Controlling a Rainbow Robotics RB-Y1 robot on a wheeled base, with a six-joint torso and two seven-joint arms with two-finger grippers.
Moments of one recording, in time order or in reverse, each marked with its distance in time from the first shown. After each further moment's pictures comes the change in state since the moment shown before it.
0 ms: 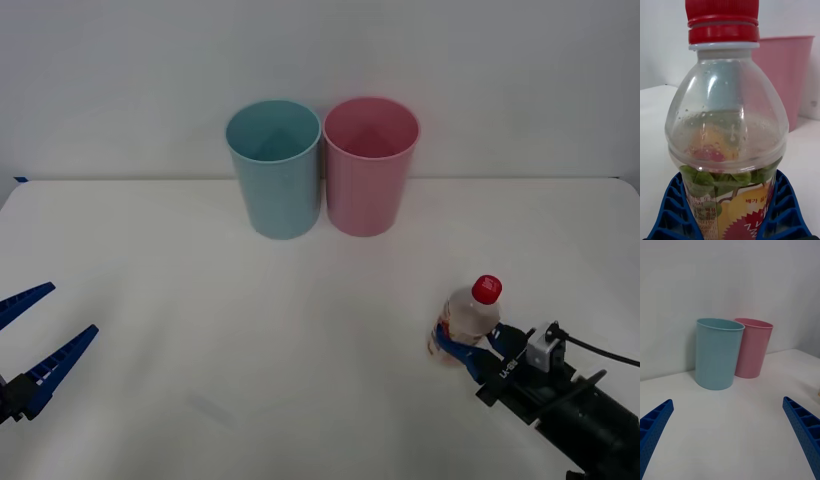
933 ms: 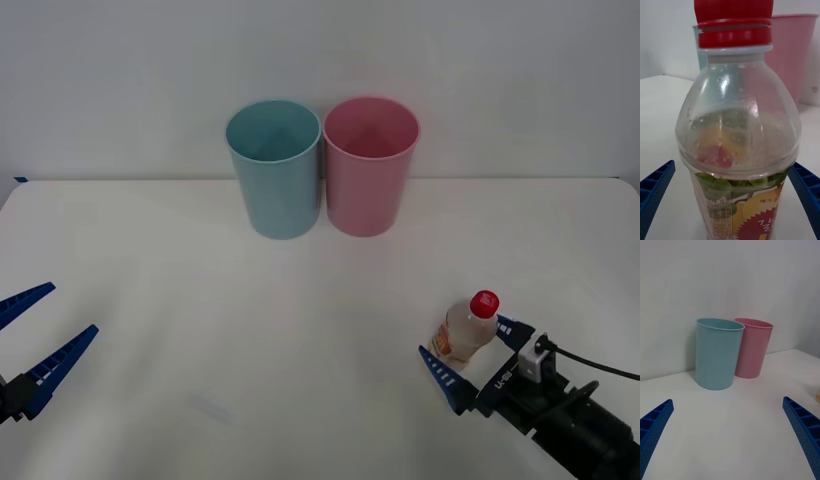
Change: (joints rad) right arm -0.013 0.016 -0.001 0.088 0.022 -0.006 0.052; left arm 0.000 0.000 0.000 0.000 0.000 0.000 0.000
